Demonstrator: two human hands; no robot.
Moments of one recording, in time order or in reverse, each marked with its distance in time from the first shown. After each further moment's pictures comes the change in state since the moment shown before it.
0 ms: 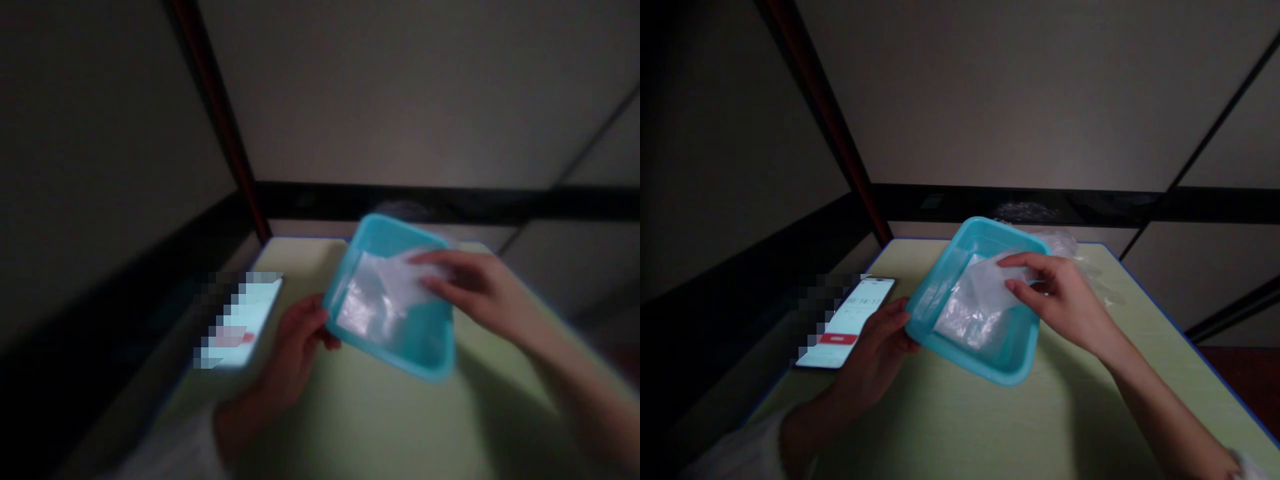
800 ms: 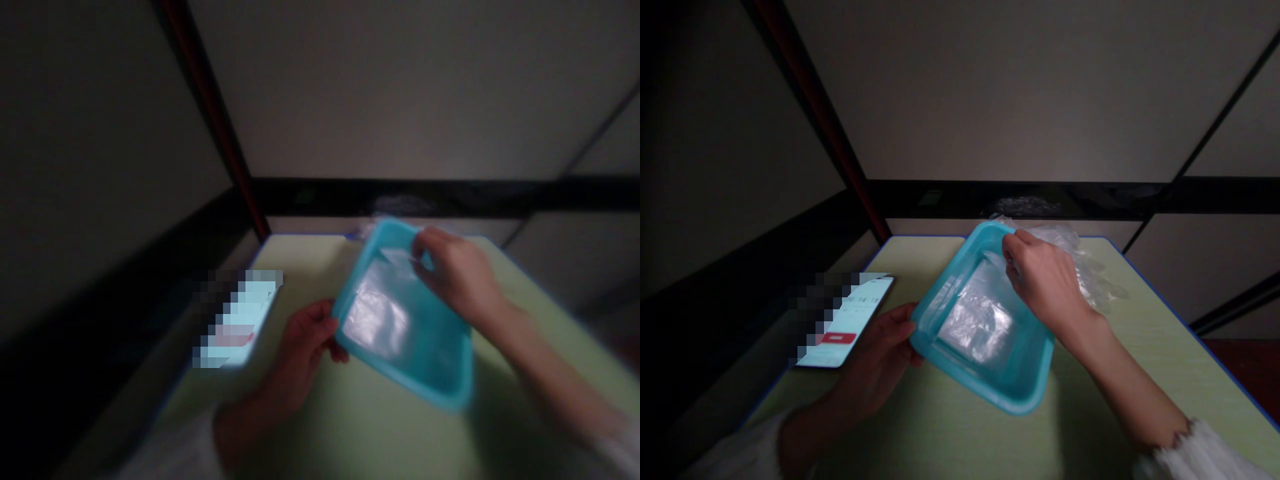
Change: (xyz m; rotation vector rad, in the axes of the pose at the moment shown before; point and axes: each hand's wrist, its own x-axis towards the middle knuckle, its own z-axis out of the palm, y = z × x) left_hand -0.005 0.001 0.002 0.043 -0.125 -0.082; right_hand 0.024 0.013 0.019 -0.873 0.089 -0.193
